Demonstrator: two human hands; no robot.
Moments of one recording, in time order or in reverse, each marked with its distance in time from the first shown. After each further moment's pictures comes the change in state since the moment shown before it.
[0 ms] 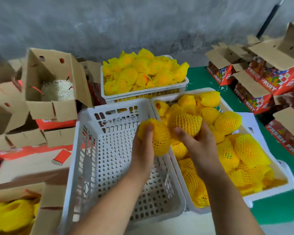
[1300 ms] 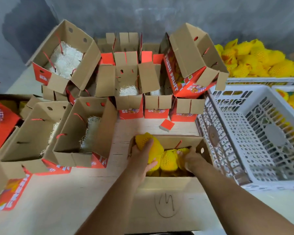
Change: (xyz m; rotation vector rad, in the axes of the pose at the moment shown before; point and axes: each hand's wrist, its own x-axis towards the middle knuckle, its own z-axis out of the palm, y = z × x) left_hand -0.104 0.035 -0.565 -0.234 0.212 -0.489; right_hand -0.213 0.107 0.477 -1.156 -0.399 0.887
